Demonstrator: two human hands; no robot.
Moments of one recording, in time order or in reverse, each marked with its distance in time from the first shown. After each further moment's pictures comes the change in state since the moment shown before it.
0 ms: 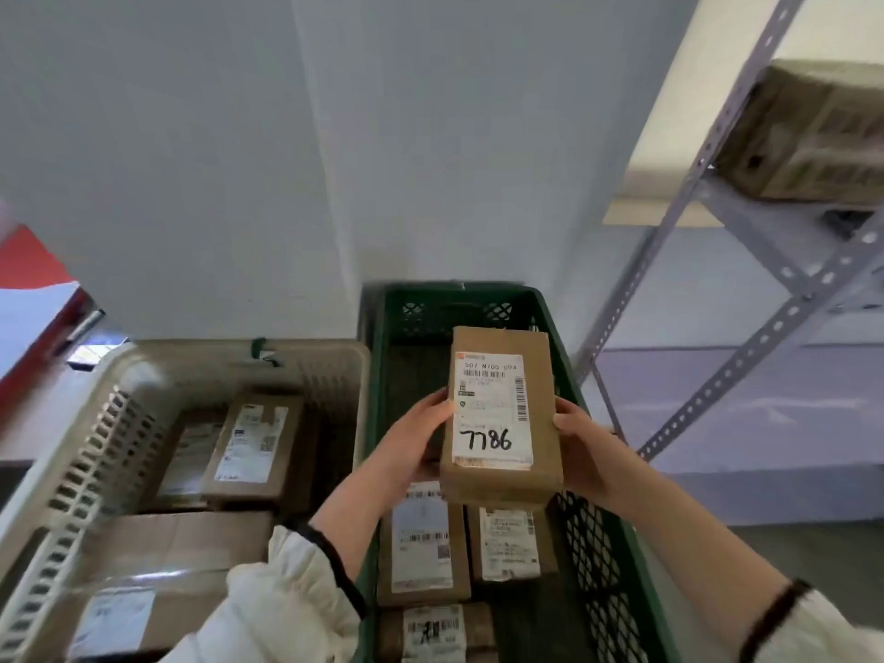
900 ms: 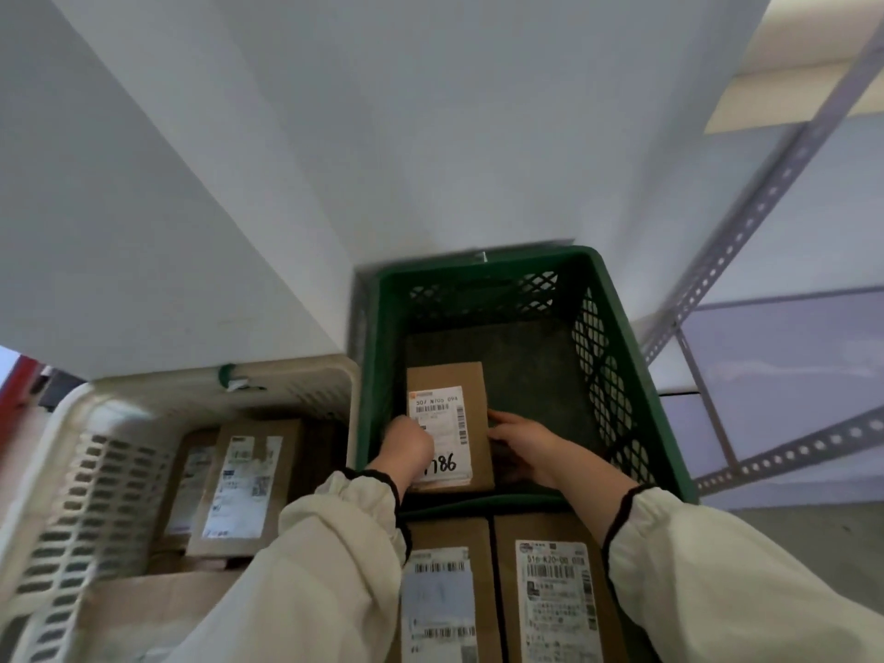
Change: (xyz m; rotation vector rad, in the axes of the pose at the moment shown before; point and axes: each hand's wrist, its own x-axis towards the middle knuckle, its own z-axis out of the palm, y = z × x) left_hand 0.192 -0.033 -0.041 0.958 0.488 -0.501; right_hand 0.237 0.050 -0.012 -0.196 0.087 0.422
